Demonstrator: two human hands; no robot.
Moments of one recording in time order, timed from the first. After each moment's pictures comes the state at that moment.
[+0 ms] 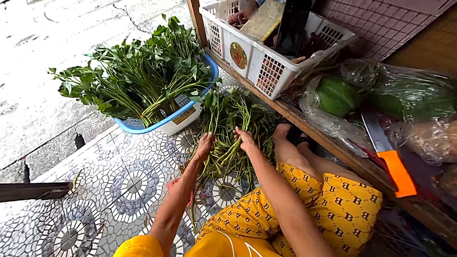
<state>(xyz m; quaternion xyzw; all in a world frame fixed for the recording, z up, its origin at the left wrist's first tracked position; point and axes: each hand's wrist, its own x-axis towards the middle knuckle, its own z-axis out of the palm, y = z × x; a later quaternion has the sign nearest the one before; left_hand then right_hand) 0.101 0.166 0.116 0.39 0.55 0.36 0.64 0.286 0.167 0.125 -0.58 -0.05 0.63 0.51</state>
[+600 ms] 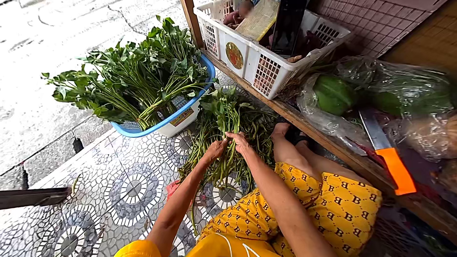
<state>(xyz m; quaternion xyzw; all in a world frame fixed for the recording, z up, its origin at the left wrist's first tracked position) 0.132 0.163 0.135 0.66 0.58 0.03 0.48 0.270 0.169 0.117 -0.59 -0.12 0.64 0.47</state>
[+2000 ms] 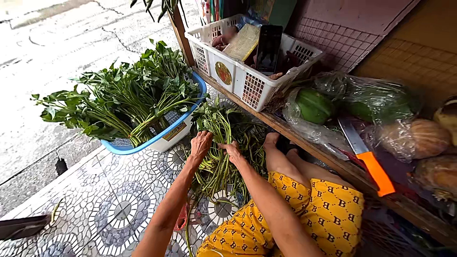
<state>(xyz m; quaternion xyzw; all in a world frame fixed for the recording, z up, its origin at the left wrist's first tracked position) 0.132 0.211 0.161 0.82 0.56 0.09 0.11 0.274 0.173 0.122 -0.61 -0.19 0.61 0.46</state>
